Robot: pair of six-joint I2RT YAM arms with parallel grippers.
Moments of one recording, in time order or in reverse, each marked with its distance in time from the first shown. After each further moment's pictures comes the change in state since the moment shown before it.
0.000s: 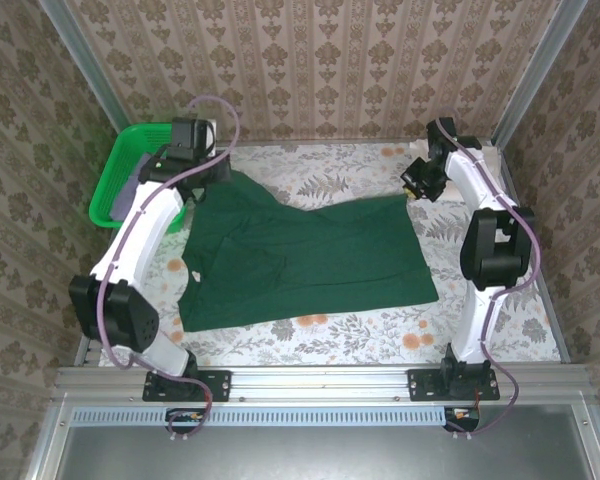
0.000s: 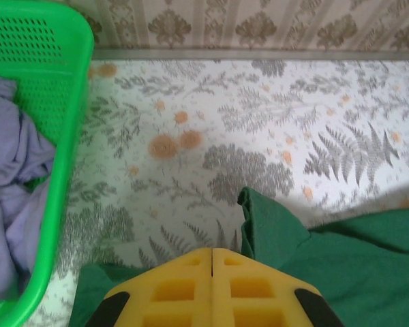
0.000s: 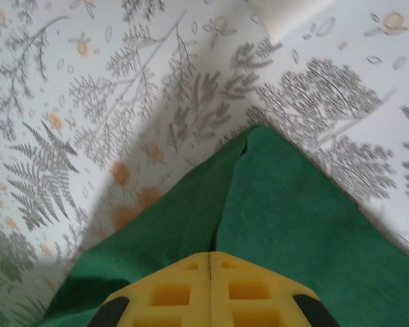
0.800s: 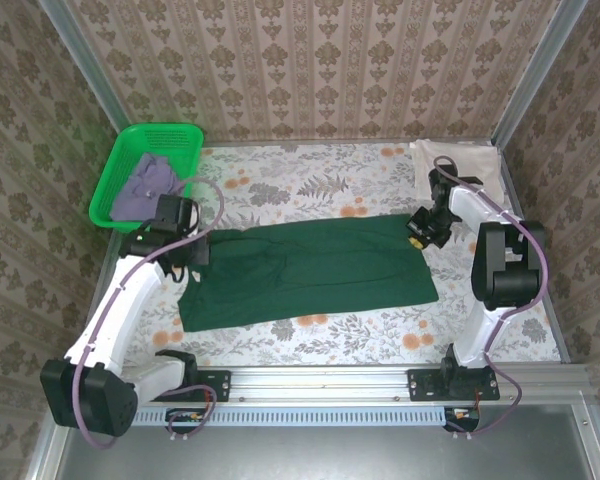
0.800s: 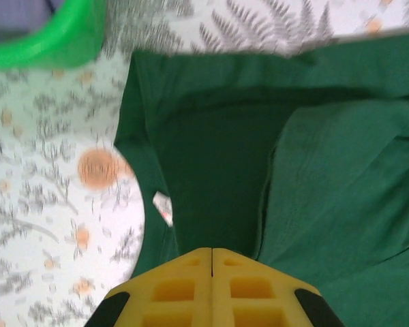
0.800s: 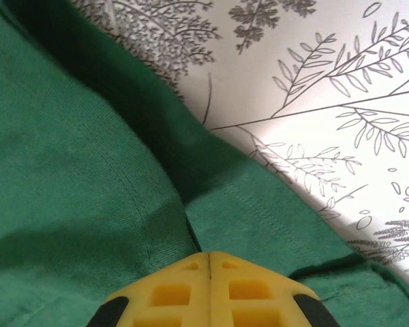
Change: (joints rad) left arm 0.041 -0.429 -0.538 -0.224 -0.067 0.020; right arm -0.029 -0.156 -0.480 0.093 -0.001 -0.047
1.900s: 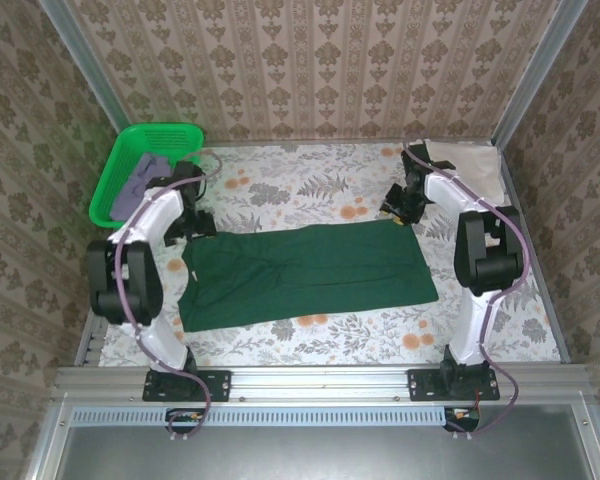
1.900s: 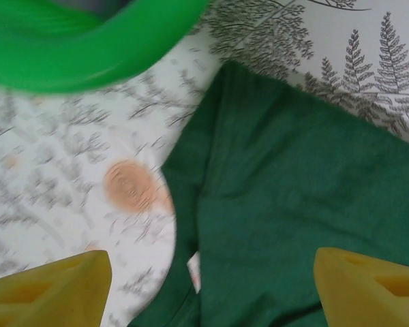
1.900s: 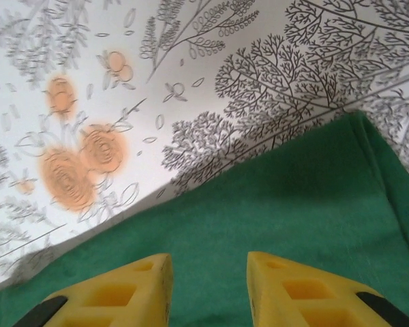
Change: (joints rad) left arm 0.122 0.671 0.368 -0.045 -0.077 -0.199; right arm 0.132 0.166 0.234 0.119 0.004 -0.050
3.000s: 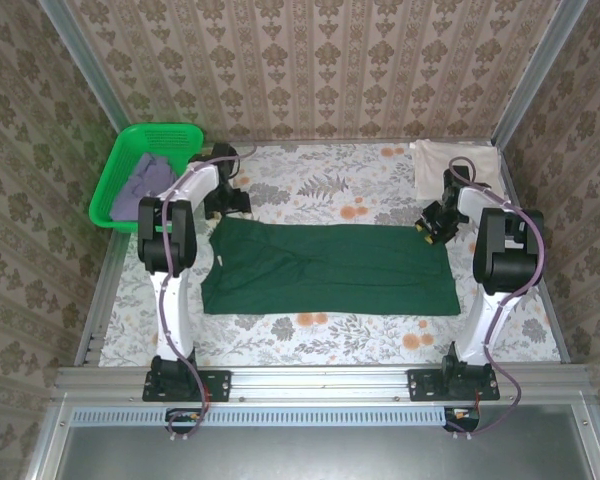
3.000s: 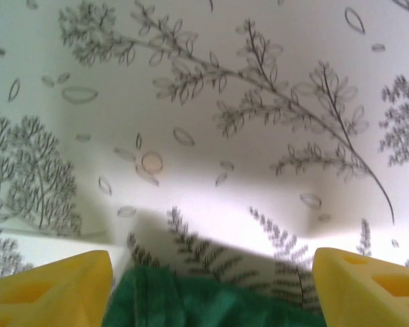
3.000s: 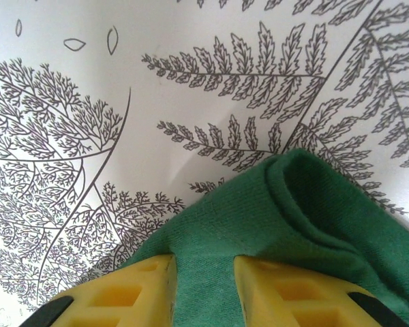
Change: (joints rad) left arm -0.092 0.505 0.498 0.027 0.154 0.046; right arm -0.237 -0.034 -0.225 0.118 -0.004 0.141
